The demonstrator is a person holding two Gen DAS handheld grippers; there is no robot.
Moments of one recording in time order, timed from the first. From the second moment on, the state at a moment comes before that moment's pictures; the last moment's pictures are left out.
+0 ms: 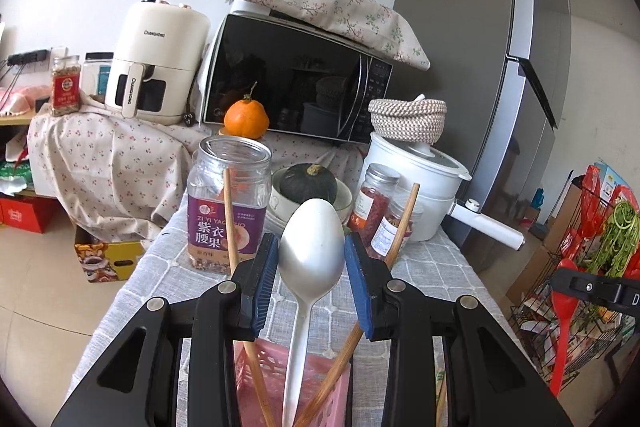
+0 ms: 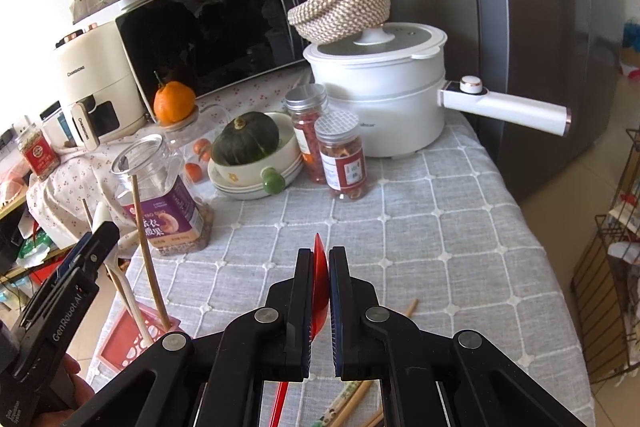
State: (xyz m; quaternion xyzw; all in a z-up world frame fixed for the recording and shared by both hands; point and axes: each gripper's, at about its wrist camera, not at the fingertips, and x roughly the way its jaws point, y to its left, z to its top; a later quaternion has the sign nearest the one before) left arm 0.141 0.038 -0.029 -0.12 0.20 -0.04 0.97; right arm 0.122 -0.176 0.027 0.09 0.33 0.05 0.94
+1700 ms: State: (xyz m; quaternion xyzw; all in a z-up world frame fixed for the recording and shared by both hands) left arm 0.096 0.141 -0.062 -0.04 0.50 -0.03 0.87; right arm 0.146 -0.040 0.022 0.11 0.21 0.06 0.97
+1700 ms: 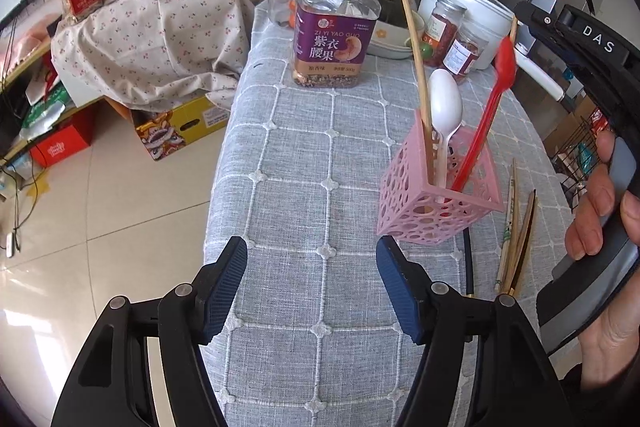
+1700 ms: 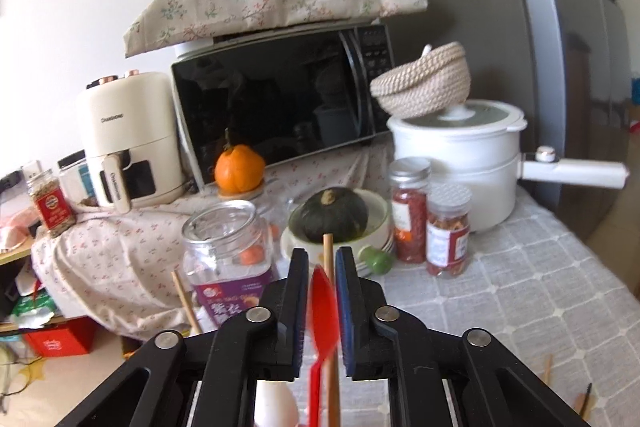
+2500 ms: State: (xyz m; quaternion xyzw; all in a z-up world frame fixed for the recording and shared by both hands) left arm 0.082 0.017 -0.067 0.03 0.51 -0.12 0.85; right arm 0.104 -0.197 -0.020 0.08 0.40 0.01 0.91
